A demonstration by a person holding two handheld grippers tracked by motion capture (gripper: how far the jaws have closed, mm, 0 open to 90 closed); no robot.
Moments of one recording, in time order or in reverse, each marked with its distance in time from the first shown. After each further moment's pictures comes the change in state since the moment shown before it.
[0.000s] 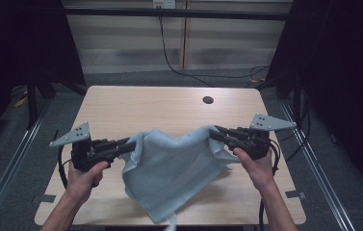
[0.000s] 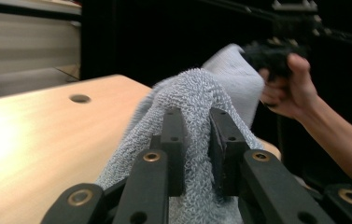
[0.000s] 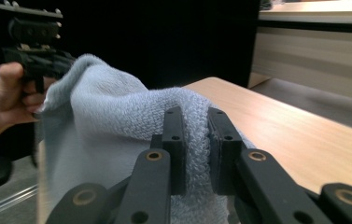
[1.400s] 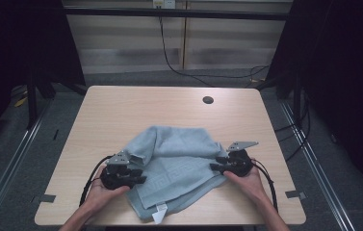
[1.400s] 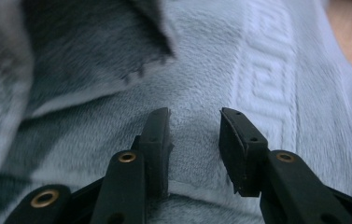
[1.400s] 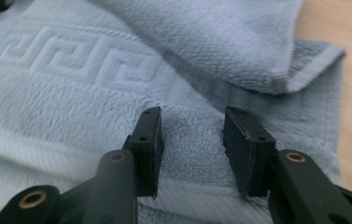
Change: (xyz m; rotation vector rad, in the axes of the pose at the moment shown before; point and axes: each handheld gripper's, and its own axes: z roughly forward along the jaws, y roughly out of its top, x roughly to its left) left arm 0.038 -0.122 0.049 0.532 0.152 -0.041; right arm -0.050 -0.145 0.039 0.505 -0.147 0.135
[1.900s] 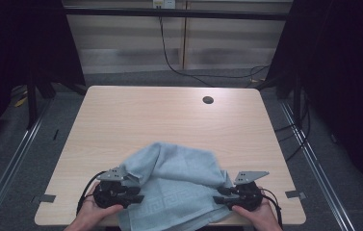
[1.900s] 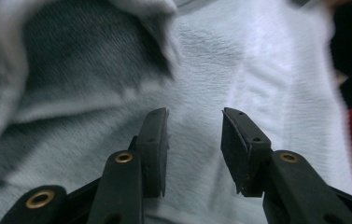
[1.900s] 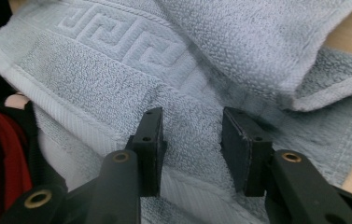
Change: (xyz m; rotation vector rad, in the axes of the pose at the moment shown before) left arm -0.041 -0.023 -0.018 0.052 -0.090 0.017; right arm 0.060 -0.055 -0.044 0.025 0.152 -0.030
